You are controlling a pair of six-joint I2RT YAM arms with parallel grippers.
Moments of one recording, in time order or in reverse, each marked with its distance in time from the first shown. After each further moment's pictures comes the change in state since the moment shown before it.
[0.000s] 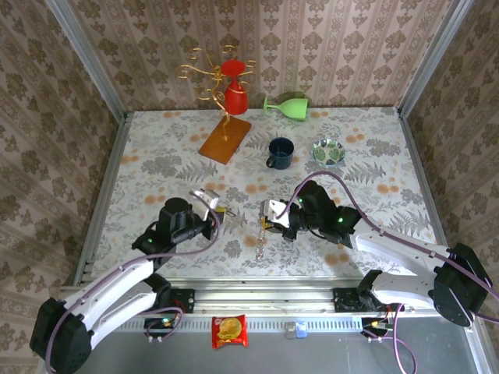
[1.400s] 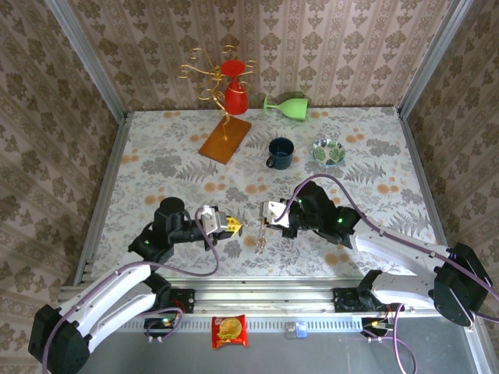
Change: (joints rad) left arm -0.004 -0.021 0.036 0.013 0.467 0.389; right arm 0.014 0.000 0.001 -0.001 0.106 -0.103
